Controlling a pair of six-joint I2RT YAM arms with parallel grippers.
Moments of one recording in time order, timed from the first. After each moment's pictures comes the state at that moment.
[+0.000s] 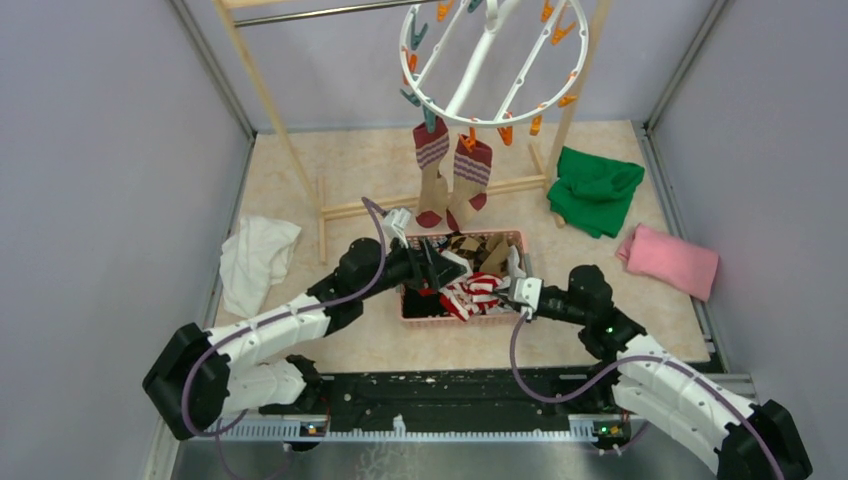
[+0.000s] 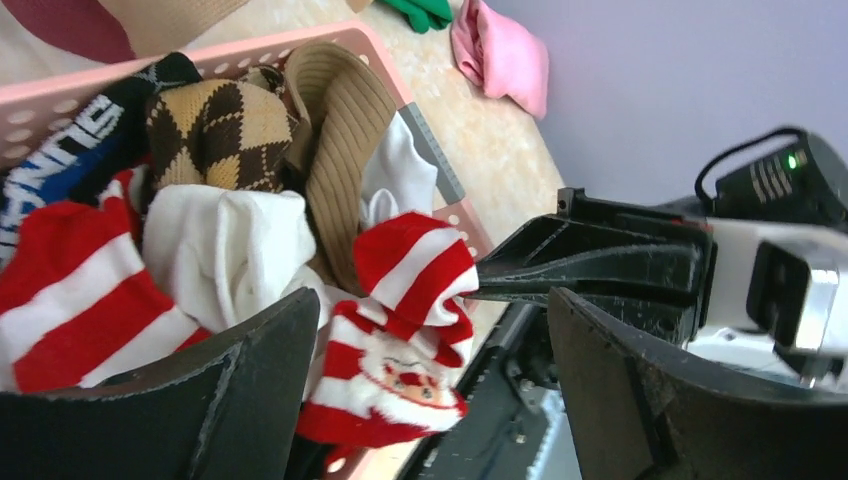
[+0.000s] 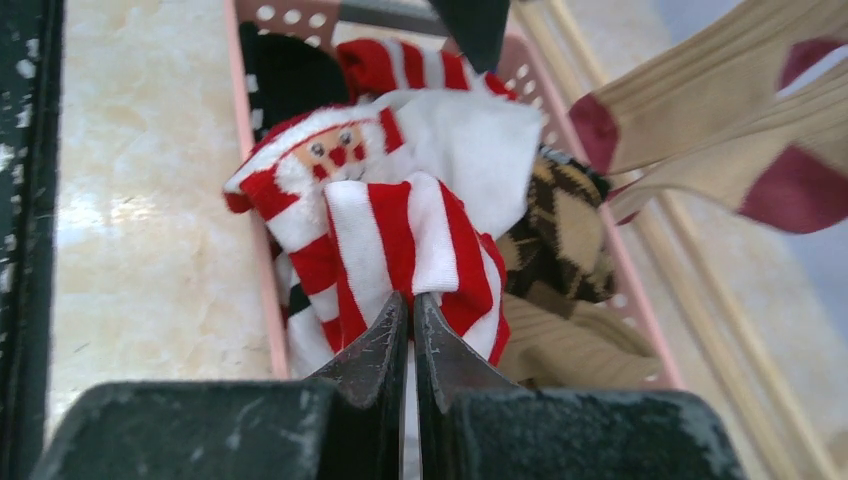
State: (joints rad) left arm -0.78 1.10 0.50 0.43 0.22 -0.76; right arm 0.57 0.72 0.23 0.19 -0.65 -0.60
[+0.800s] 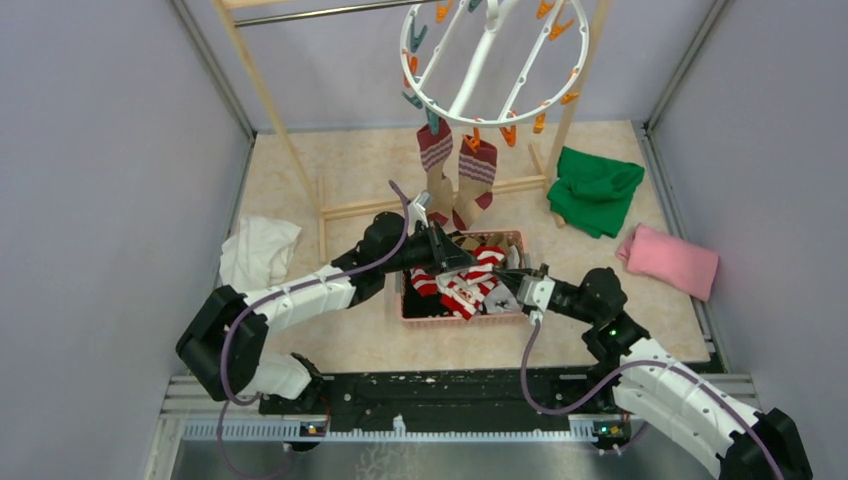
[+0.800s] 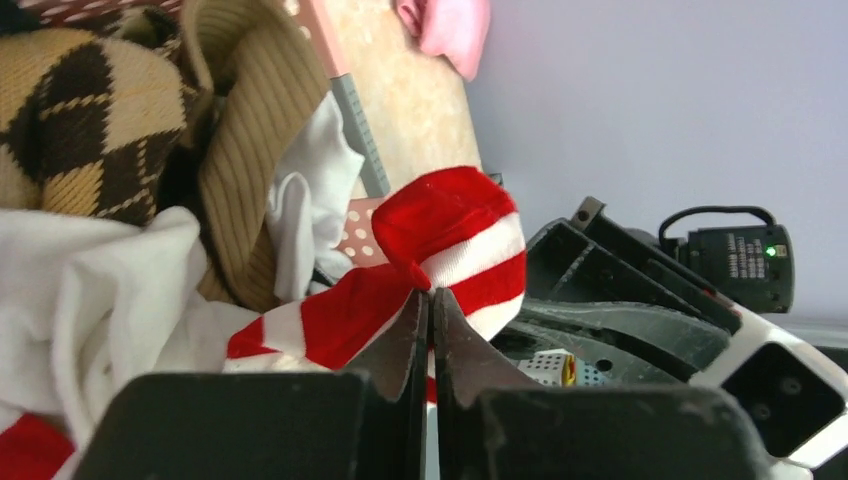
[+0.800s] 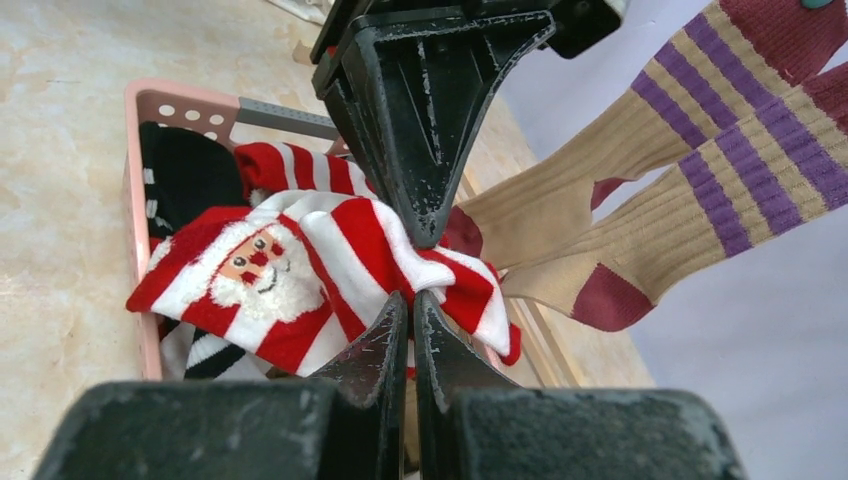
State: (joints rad) left arm -0.74 1.37 0.73 0.36 0.42 -1.09; right arm 0.58 0.64 0.22 0.43 -0.60 -0.66
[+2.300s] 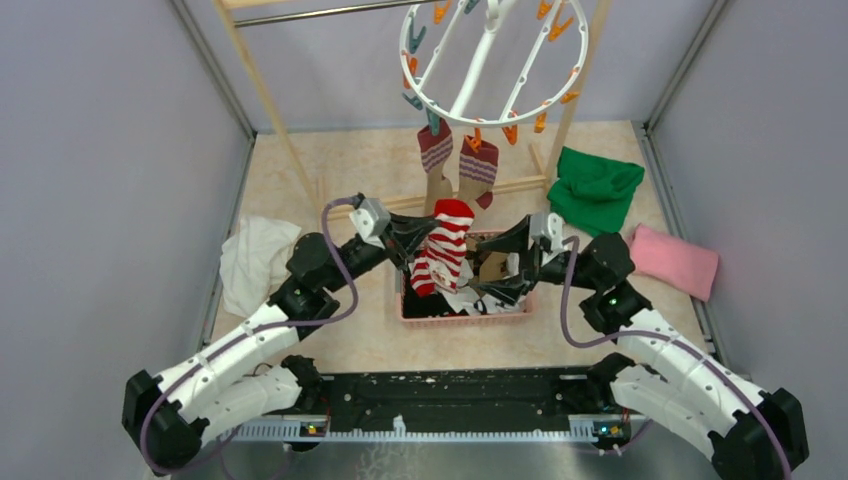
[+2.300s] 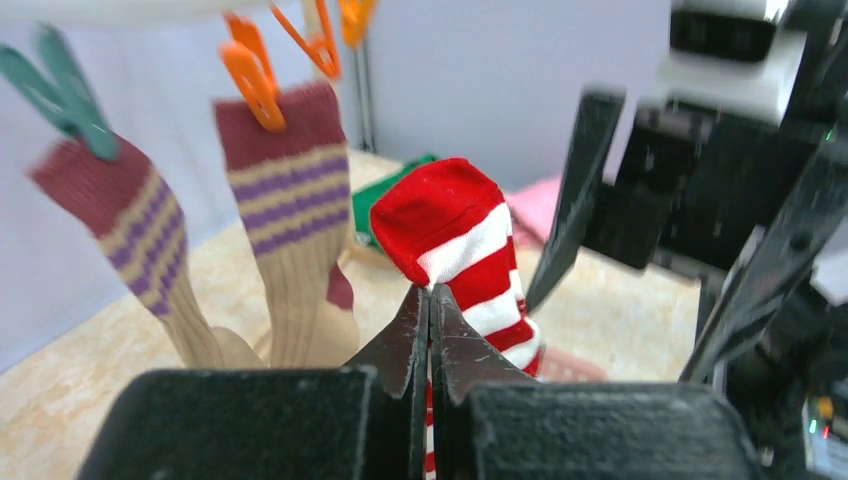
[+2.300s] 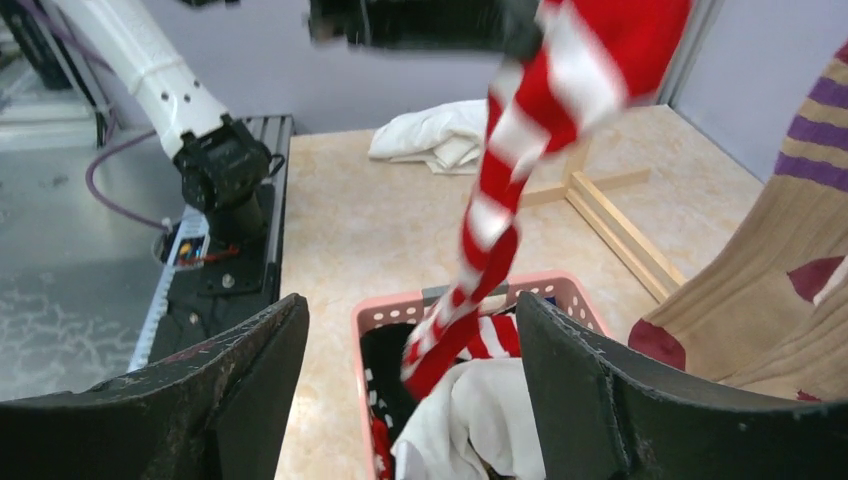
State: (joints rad) left arm -0.75 0.91 0.67 0.46 0.32 -0.05; right arm 0.55 0.82 0.51 0.48 -0.83 0.12
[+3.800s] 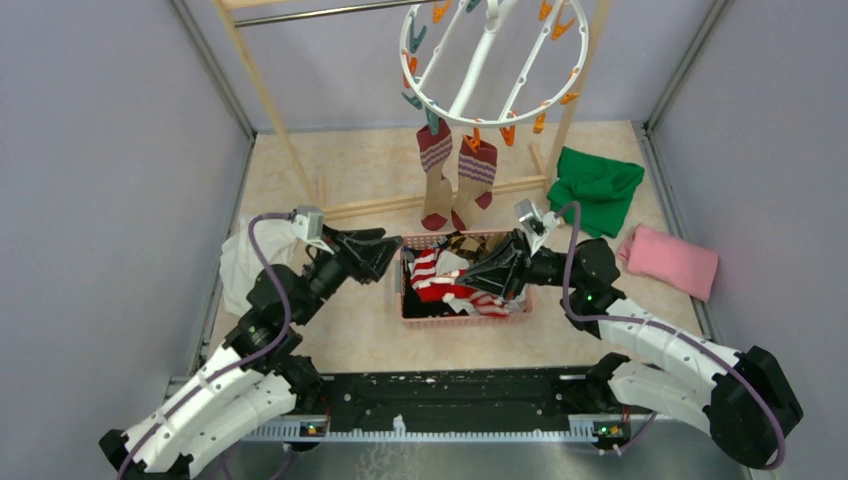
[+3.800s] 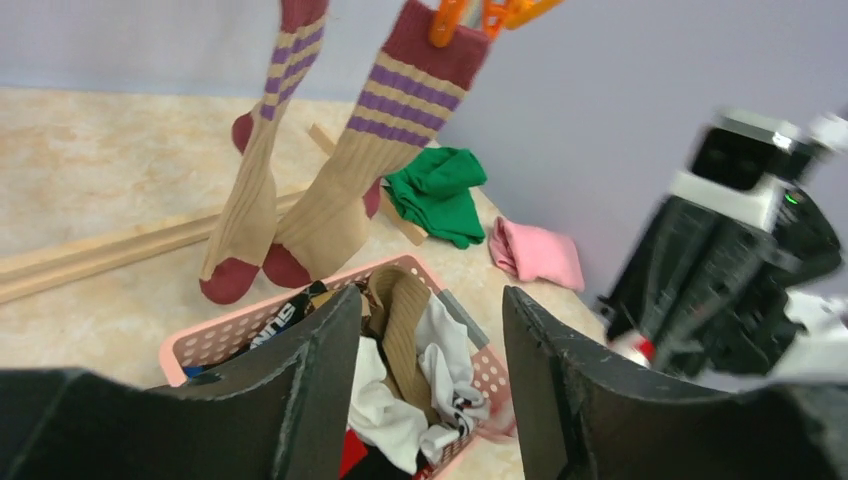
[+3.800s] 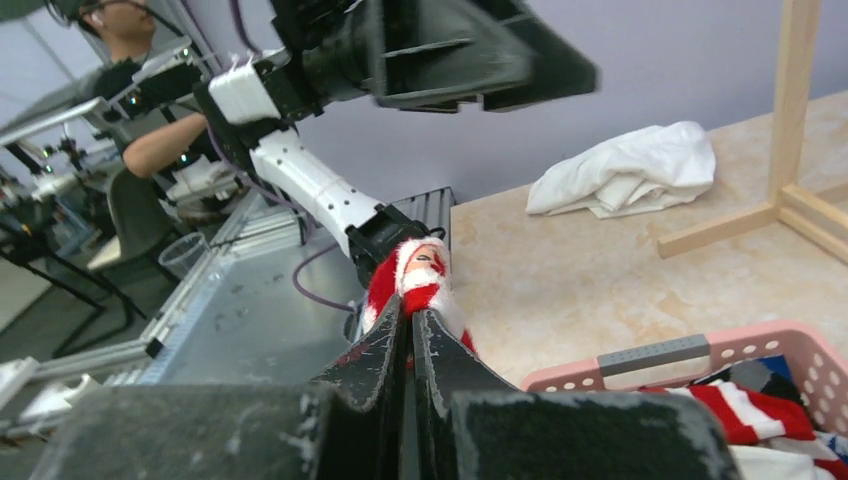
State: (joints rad) left arm -0.75 0.59 0.63 0.10 -0.09 -0.55; right arm 0.67 0.97 0.48 0.87 -0.88 0.60
